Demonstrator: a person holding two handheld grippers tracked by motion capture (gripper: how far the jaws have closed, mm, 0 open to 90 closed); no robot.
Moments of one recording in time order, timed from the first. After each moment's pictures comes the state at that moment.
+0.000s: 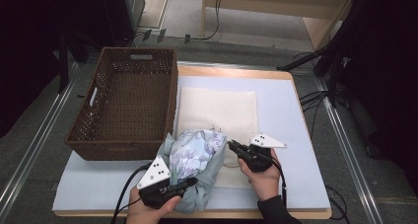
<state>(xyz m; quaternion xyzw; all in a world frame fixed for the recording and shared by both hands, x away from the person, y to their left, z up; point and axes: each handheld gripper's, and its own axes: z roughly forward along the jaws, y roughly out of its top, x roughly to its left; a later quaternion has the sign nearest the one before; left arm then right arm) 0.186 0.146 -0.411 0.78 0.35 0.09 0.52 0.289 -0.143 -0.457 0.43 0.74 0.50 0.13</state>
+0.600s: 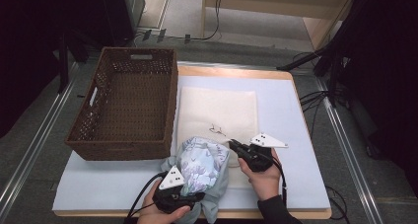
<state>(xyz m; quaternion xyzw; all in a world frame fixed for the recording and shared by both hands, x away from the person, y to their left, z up) 0.195 0.128 -0.466 0.82 0.37 0.03 0.44 0.289 -0.143 -0.454 0.43 0.74 0.51 0.13</state>
